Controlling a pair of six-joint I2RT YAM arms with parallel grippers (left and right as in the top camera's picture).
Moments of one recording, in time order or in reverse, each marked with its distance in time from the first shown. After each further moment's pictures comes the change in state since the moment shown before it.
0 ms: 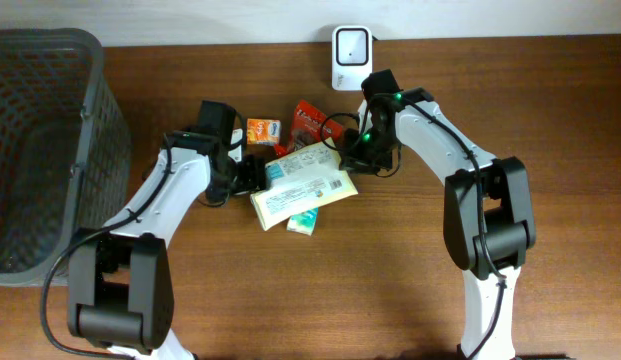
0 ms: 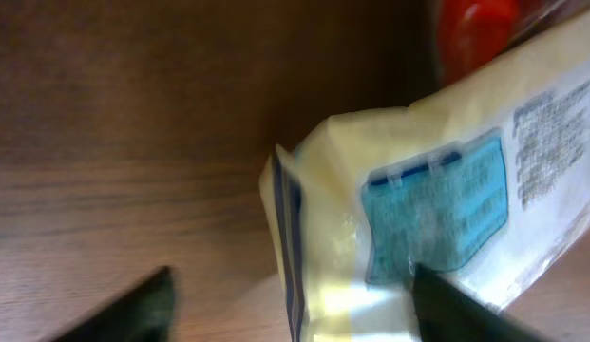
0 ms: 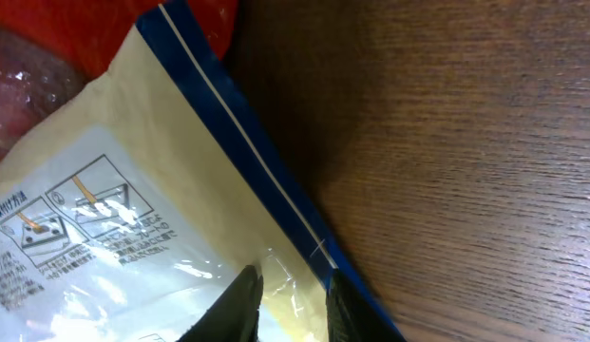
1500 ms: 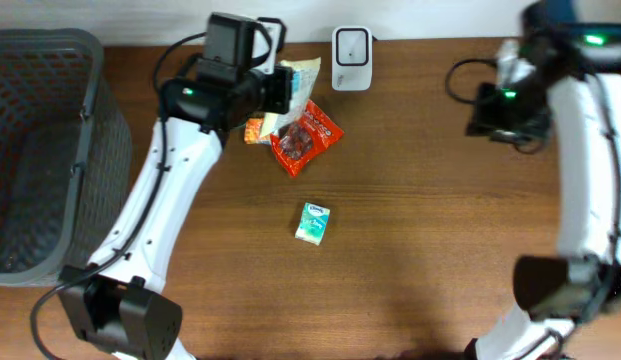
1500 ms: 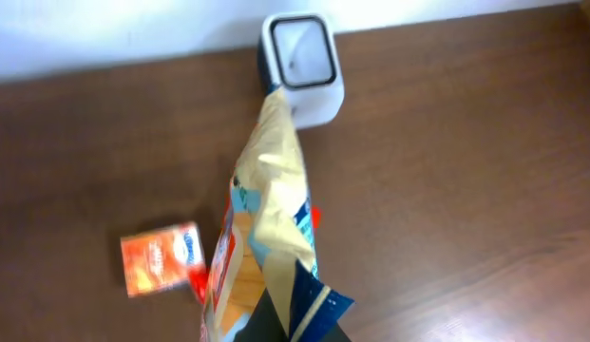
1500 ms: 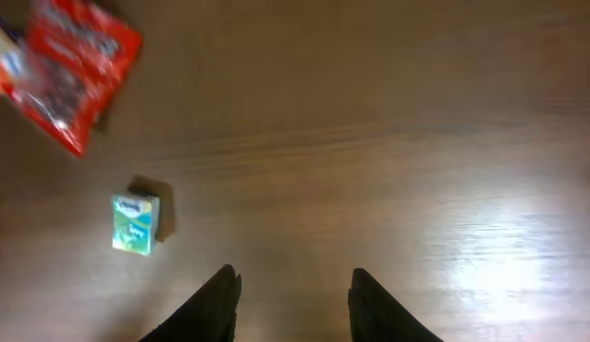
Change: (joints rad) left arm -0.148 -0.034 0.517 0.063 -0.056 0.193; right arm -0.368 -0.351 0.486 -0.762 0.275 -0.265
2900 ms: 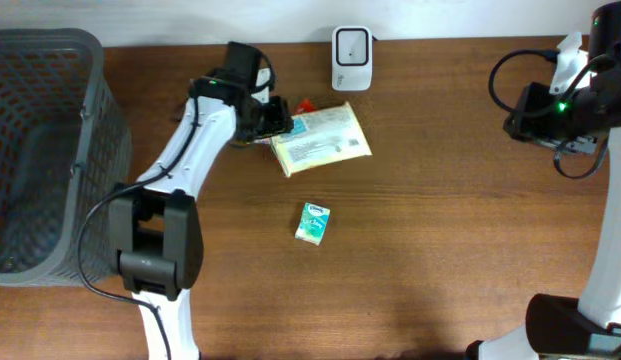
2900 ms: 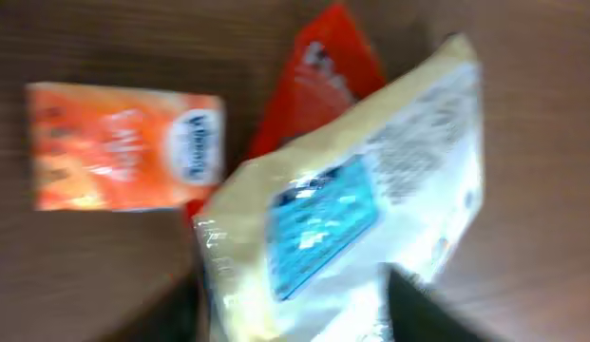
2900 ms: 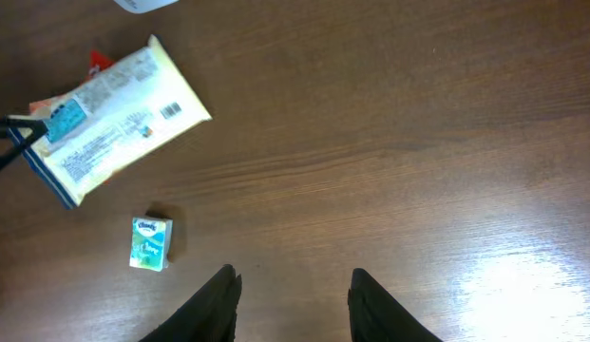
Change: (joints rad) left arm 0.090 0.330 -0.010 -0.079 0.113 -0.208; right arm -0.065 -0.161 0.014 0.000 0.003 0.005
